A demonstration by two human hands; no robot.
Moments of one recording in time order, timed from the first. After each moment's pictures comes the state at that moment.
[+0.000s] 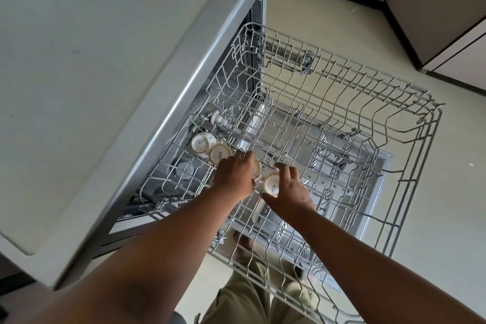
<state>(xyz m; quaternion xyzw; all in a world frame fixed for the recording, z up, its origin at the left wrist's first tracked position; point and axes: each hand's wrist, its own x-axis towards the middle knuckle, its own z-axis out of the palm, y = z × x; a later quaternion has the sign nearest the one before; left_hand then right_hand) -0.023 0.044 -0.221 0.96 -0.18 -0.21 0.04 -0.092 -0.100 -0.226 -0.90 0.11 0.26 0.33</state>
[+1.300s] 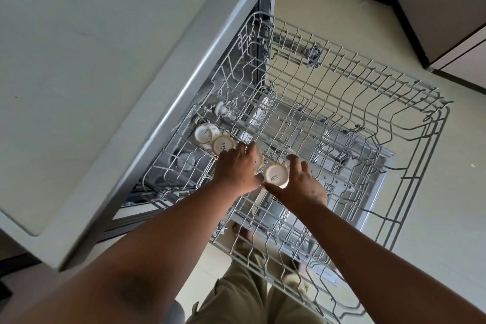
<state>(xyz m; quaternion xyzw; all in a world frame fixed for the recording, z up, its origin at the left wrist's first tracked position) -0.027 0.046 -0.215 0.96 -0.18 -0.21 0.02 -0.091 -0.113 -0.220 -0.93 0.14 0.27 0.21</state>
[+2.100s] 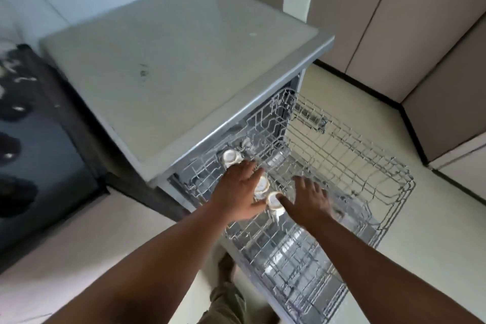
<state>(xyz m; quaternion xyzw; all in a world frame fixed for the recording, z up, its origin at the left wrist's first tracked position) -0.104 0.067 -0.100 0.98 -0.18 -0.07 0.02 -0.096 -0.140 -0.121 -0.98 -0.05 0.15 0.09</state>
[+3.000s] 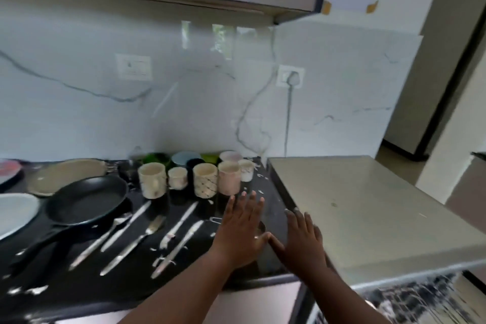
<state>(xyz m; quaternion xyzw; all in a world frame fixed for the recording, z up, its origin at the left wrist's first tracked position) -0.304 0.395 0.100 0.97 0.13 0.18 -0.03 -0.195 0.256 0.080 -0.92 -0.34 -0.08 0.15</state>
